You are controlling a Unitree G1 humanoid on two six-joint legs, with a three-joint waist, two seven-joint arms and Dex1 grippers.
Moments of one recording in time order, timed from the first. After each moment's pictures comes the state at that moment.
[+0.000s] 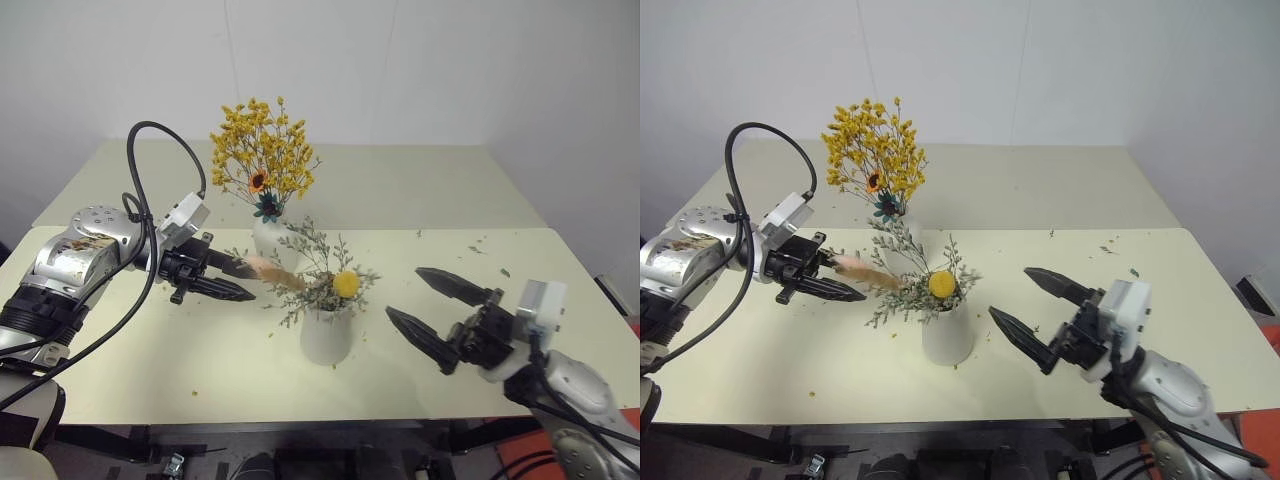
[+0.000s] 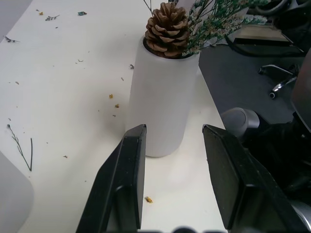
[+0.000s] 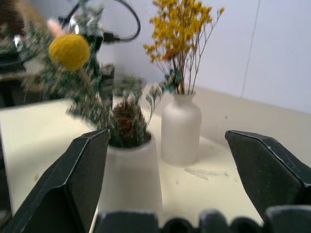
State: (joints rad) left arm -0.86 1.05 -0.41 0.33 -0.75 0.27 -1.61; right arm 0.15 -0.61 -0.25 -0.70 0.75 0.28 0.71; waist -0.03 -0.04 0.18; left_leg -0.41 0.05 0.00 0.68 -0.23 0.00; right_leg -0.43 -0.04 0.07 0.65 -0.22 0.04
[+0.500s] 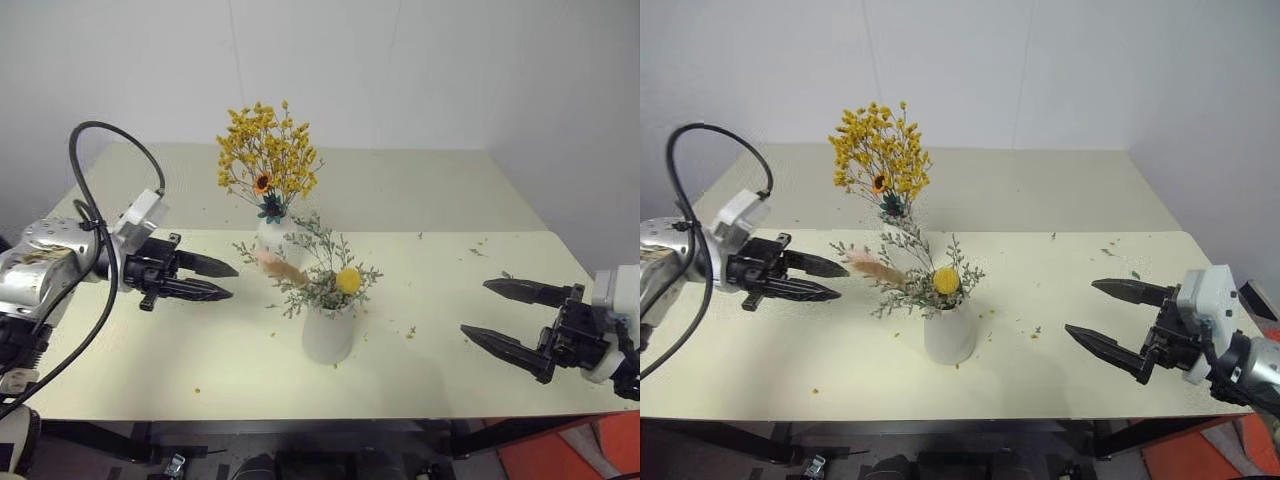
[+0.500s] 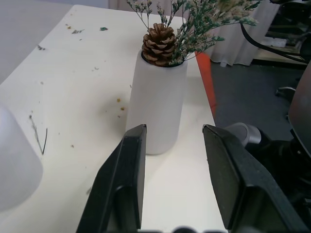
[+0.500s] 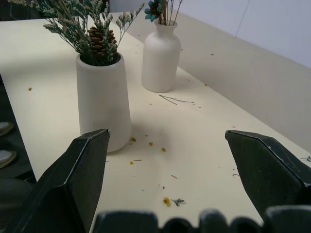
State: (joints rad) left arm -0.64 1.12 -0.13 0.19 -0.78 0.39 -1.61; right arm 0.18 -0.91 -0.54 -0.52 0.84 0.39 0.97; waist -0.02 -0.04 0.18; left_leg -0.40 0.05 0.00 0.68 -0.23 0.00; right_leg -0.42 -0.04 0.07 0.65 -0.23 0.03
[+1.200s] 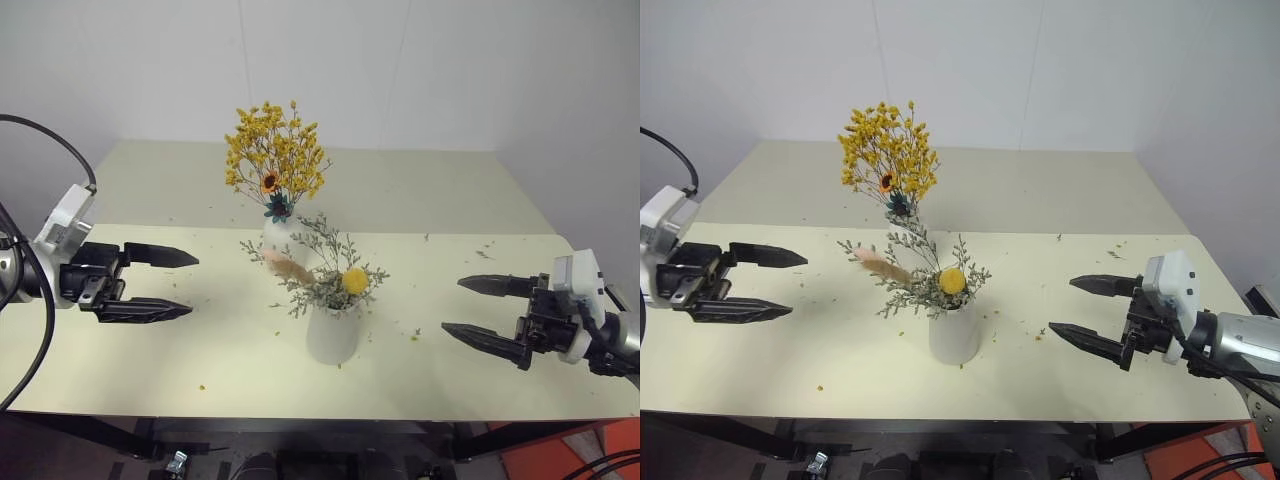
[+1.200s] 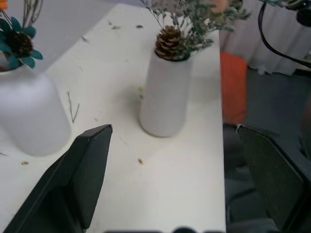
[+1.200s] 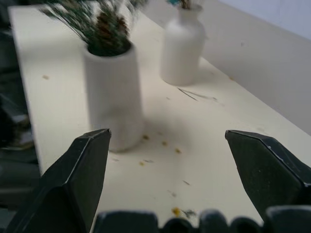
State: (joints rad) left arm -0.43 1.16 0.22 0.00 -0.78 0.56 -1.52; right arm 0.01 -0.93 -0.39 -0.43 0.72 0.45 0.99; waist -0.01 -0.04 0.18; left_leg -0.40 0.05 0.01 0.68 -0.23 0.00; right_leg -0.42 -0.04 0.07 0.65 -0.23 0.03
